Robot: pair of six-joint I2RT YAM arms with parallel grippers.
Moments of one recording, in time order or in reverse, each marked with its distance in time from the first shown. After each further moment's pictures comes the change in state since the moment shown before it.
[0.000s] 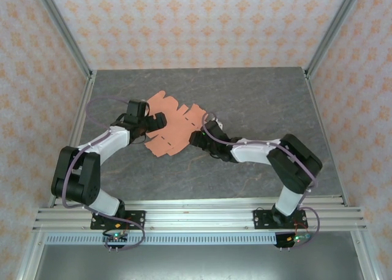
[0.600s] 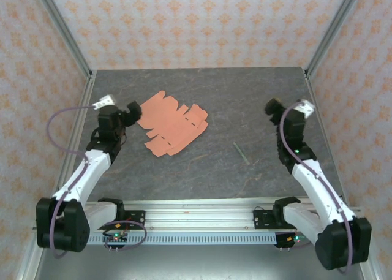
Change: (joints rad) left arm 0.092 -0.367 -0.169 0.162 -0.169 0.015; right arm -0.532 -0.758 -0.184 -0.165 0.271 -0.360
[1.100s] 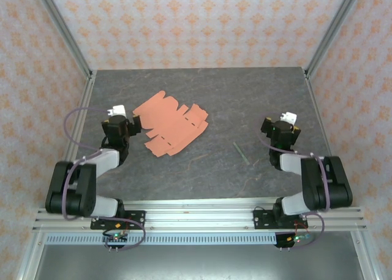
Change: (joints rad) left arm 0.078 0.199 -0.203 0.446 -0.204 0.393; right arm -0.201 0.418 -0.278 0.639 0.052 -0.418
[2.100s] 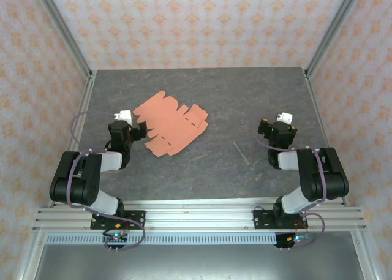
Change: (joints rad) left arm -0.010 0.148 -0.080 0.224 0.159 0.057; right arm 0.000 0.131 -0.006 0.119 -0.080 -0.044
